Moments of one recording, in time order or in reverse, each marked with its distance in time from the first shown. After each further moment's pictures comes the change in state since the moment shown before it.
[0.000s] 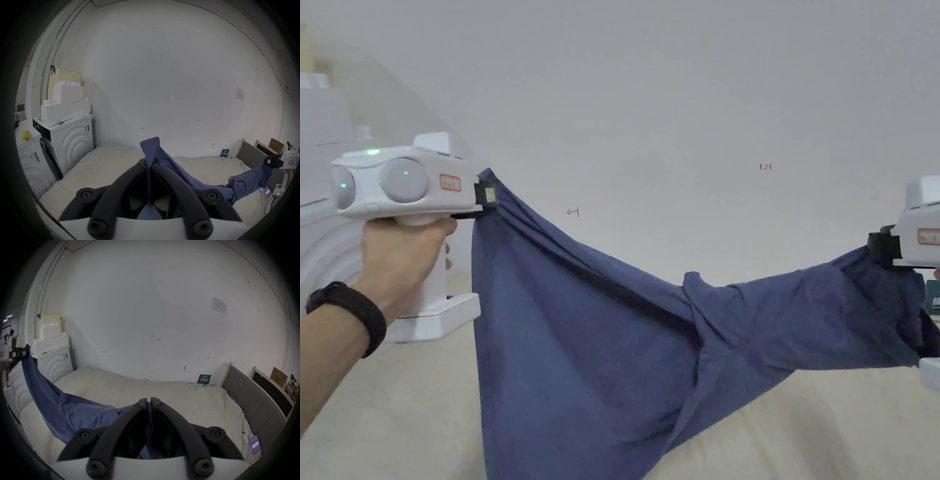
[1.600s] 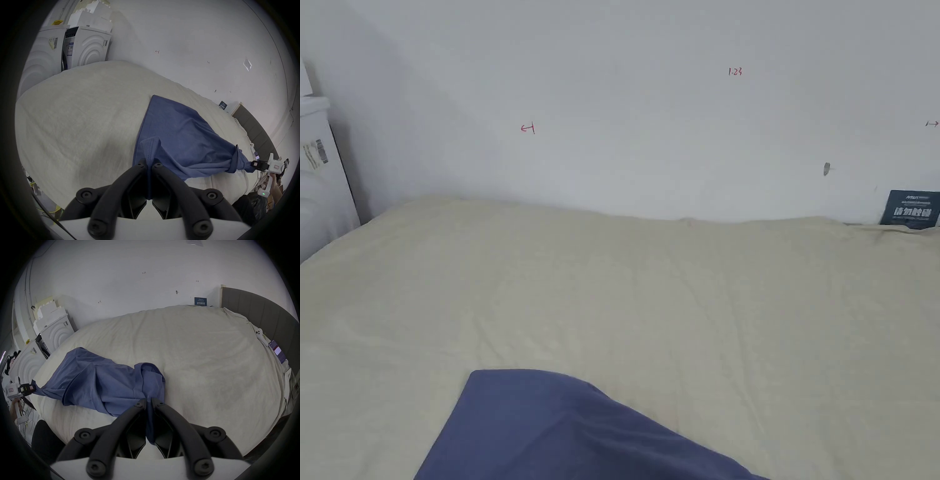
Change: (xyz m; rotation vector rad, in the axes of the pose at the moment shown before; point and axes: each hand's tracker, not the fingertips) left arm -0.103 -0.399 0.171 -0.450 -0.050 0.190; right arm 0.024 -0.413 0.124 -0.378 0.083 -0.226
